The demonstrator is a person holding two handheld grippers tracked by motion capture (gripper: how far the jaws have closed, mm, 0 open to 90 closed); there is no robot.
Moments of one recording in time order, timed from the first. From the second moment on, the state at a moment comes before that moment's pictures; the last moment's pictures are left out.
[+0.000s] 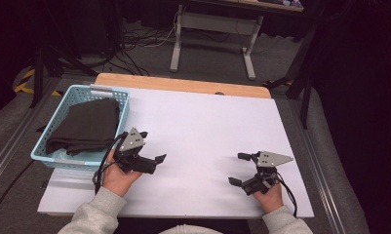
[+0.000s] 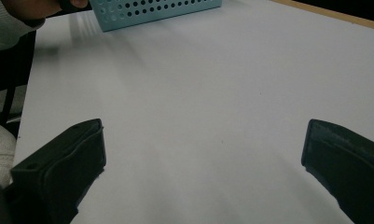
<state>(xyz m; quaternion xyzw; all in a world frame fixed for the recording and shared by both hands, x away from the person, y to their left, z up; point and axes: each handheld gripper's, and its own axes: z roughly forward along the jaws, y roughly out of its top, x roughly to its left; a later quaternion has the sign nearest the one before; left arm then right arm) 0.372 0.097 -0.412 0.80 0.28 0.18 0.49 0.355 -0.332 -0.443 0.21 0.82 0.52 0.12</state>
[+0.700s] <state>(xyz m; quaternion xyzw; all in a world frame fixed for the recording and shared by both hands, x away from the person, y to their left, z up) 0.382 0.115 -0.380 0.79 0.28 0.19 0.50 0.355 -0.331 -0.443 0.21 0.82 0.52 0.12</state>
